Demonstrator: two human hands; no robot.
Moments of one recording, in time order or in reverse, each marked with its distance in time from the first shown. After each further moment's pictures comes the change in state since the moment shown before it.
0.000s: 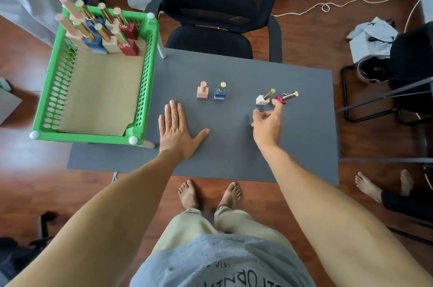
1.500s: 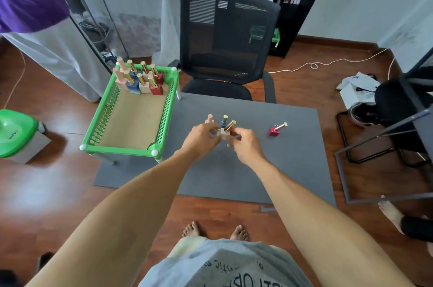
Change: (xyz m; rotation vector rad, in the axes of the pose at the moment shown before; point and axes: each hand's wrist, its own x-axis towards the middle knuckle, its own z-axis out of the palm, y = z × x) left_hand -0.009 0.063 -0.114 -0.549 -0.024 0.211; right_hand -0.049 -0.071 -0.010 -0.102 -0.451 -0.321
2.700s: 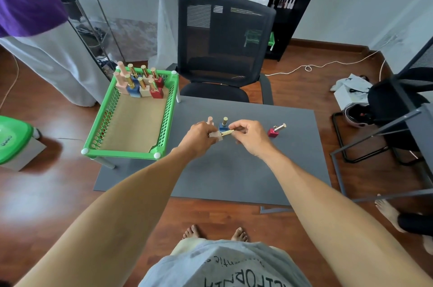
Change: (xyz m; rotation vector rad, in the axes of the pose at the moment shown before) left_hand 0.003 0.002 -0.020 0.138 -0.070 0.097; right_hand 0.015 -0.012 -0.027 0.006 -0.038 -0.044
